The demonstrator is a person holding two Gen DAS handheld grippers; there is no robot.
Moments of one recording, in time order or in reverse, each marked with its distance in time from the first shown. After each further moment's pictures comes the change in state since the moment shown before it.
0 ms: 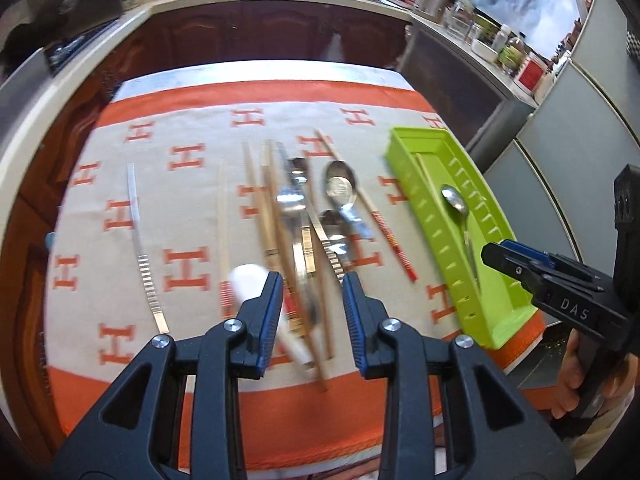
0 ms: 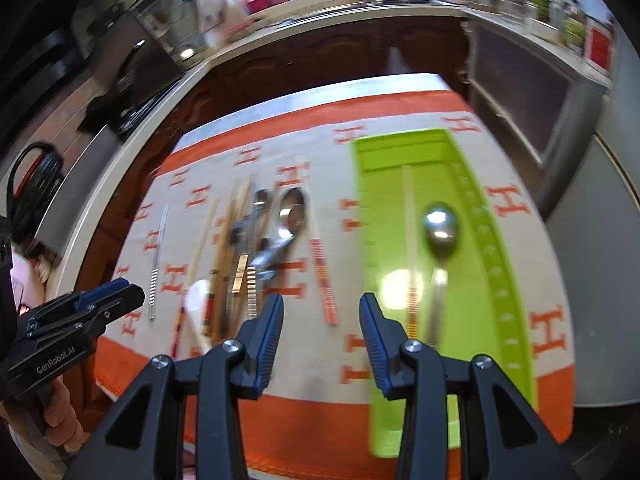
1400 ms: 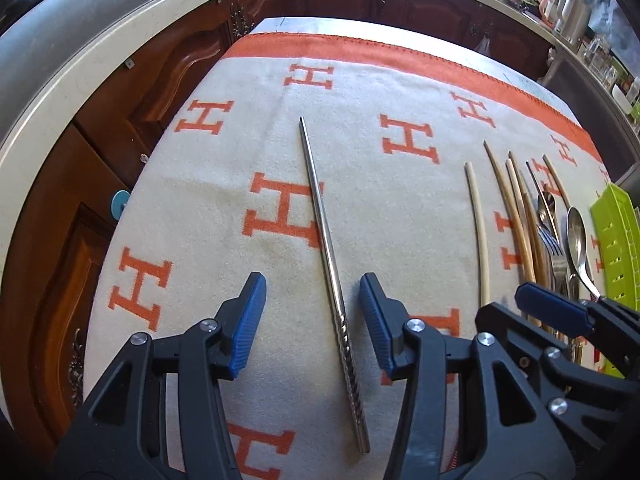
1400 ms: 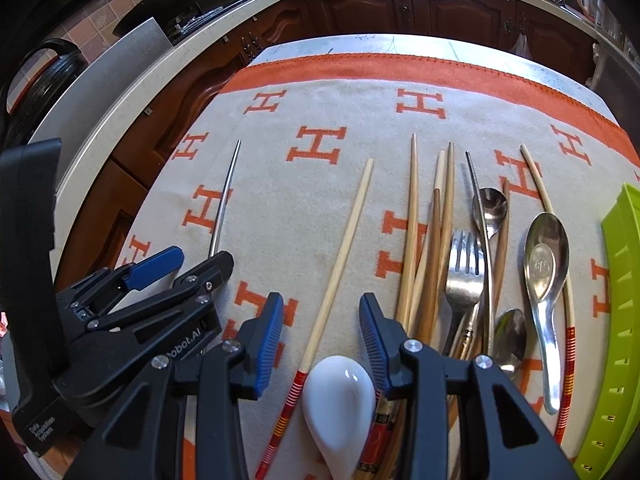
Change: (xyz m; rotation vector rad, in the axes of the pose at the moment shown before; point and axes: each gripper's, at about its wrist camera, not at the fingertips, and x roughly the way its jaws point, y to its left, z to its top) left arm 0.108 0.170 0.015 -0.266 0.042 0.313; right arm 0.165 0.145 0.029 -0.209 0.183 0.081
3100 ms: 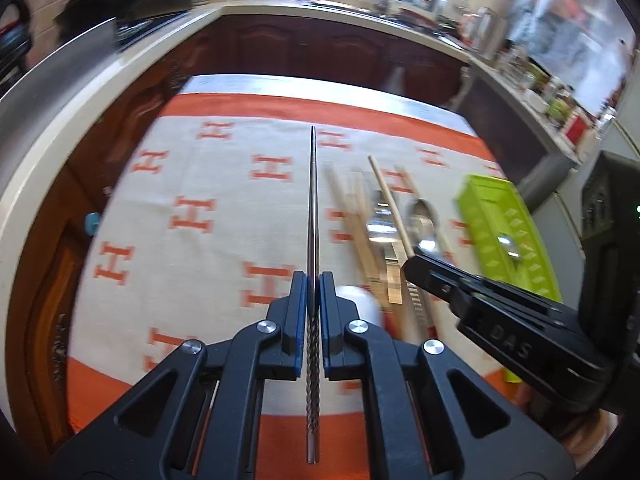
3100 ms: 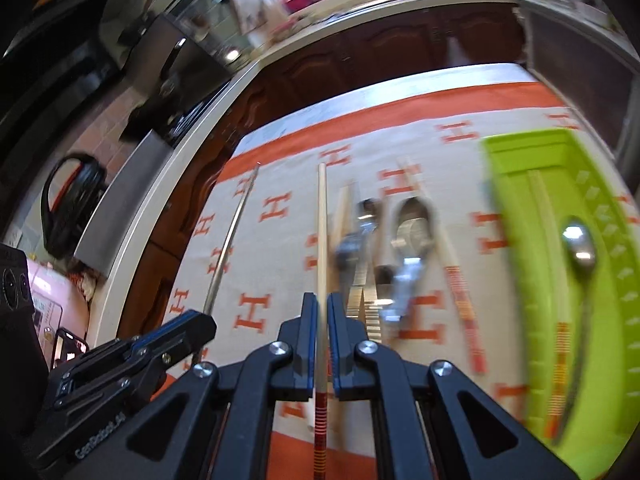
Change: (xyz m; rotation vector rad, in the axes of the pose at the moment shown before) left arm -0.139 -0.068 -0.040 0.101 -0.111 -0.252; right arm -0.117 -0.089 -0.050 0.254 -0.237 0.113
